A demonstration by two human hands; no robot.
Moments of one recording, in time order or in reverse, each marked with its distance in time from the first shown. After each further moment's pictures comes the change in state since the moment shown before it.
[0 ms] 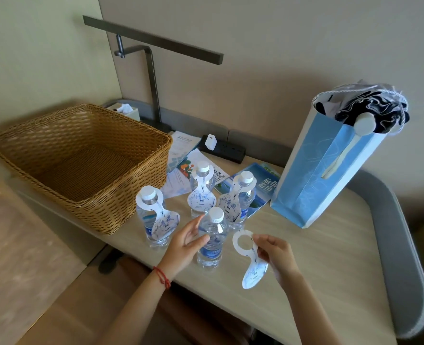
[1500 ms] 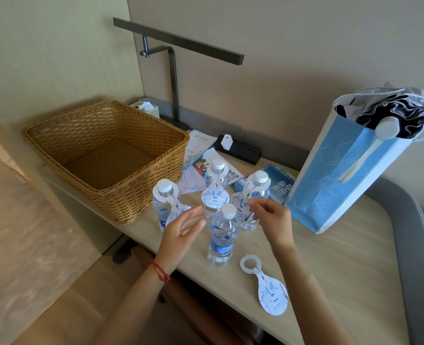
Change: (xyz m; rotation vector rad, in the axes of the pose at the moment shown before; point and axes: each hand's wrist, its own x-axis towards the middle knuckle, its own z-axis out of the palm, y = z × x) left_hand -0.021 0.031 -0.019 0.124 0.251 0.085; right_hand -0.010 -0.078 0.058 -0.216 0.069 -0.337
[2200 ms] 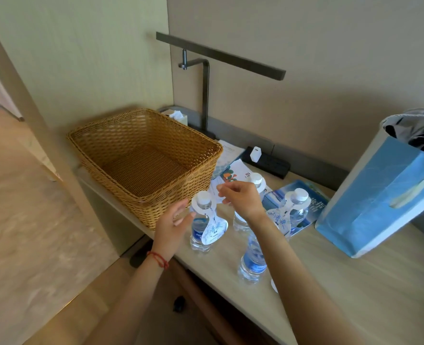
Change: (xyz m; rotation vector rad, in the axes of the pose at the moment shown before) left_hand 0.037 -0.014 -0.091 0.087 0.274 -0.060; right_hand 0.036 -0.054 0.136 -0.135 -0.323 -0.046
